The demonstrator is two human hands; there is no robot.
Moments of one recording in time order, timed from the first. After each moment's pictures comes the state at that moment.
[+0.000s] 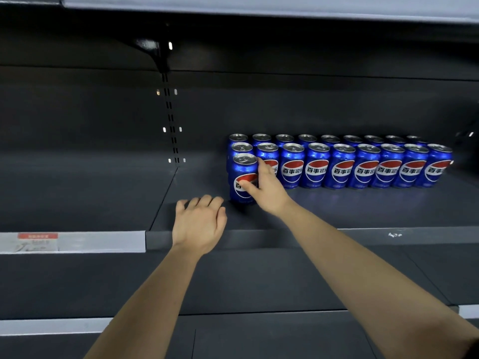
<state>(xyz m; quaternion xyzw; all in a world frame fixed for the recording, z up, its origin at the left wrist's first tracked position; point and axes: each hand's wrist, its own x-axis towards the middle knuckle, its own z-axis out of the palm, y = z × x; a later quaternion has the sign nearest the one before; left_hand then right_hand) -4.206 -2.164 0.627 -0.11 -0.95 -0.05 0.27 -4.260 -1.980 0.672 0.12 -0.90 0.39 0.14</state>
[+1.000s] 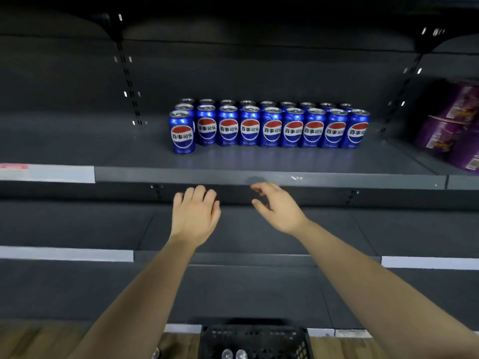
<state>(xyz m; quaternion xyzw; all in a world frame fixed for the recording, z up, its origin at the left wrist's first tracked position) -4.061 -1.997 0.588 -0.09 -0.95 0.00 0.29 -4.076 -1.773 0.608 0.21 -0.92 0.30 0.11</state>
